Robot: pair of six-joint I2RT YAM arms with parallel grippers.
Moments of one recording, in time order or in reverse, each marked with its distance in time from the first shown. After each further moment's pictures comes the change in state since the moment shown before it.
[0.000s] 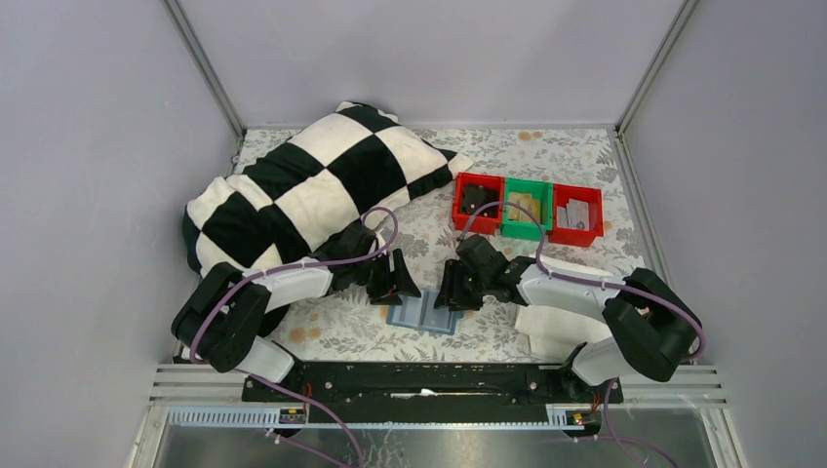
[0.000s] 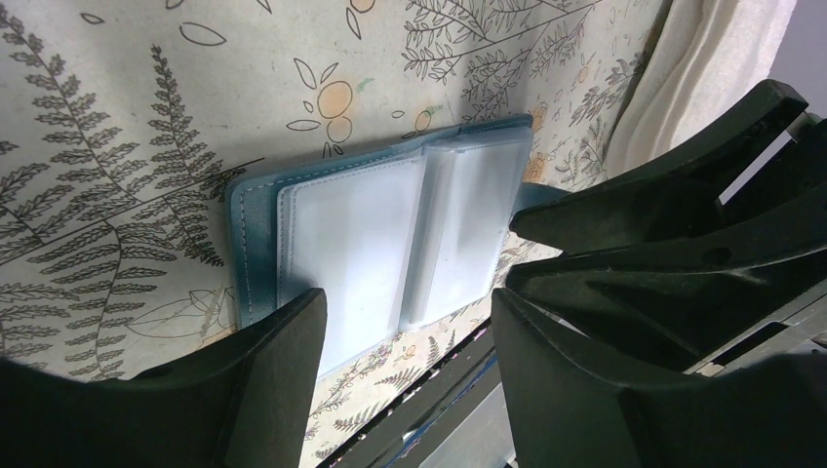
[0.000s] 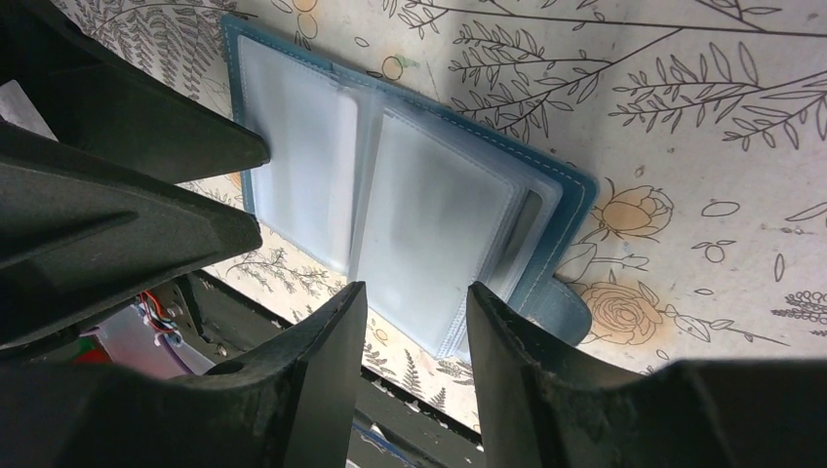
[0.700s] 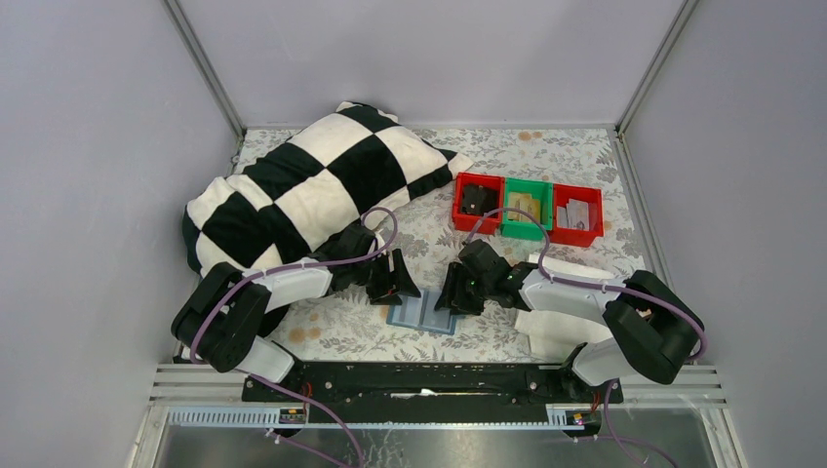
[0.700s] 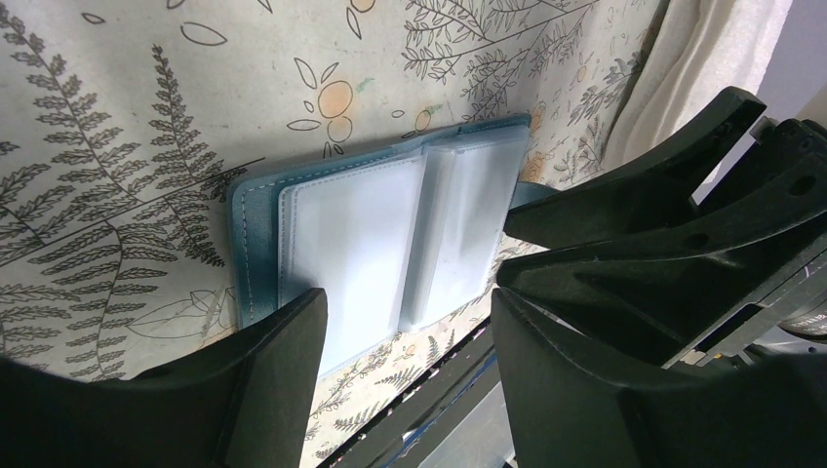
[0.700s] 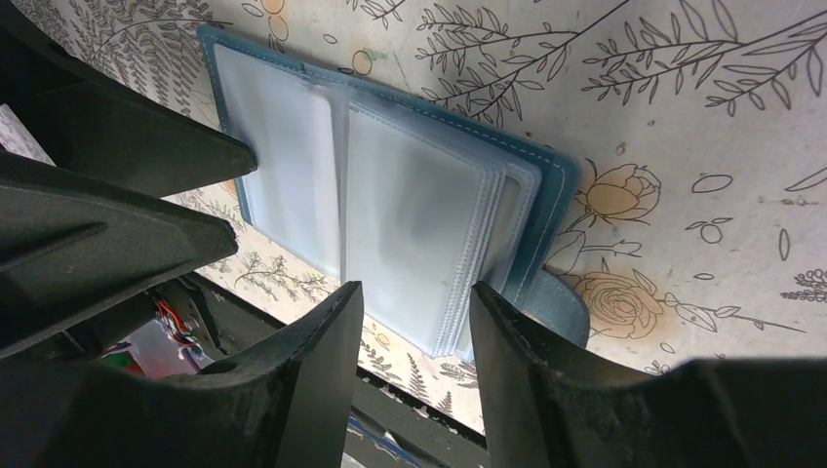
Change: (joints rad) left arm 0.004 0.000 -0.005 0.008 0.007 0.000; right arm 0.006 -0.013 -0.055 0.053 0.013 0.086
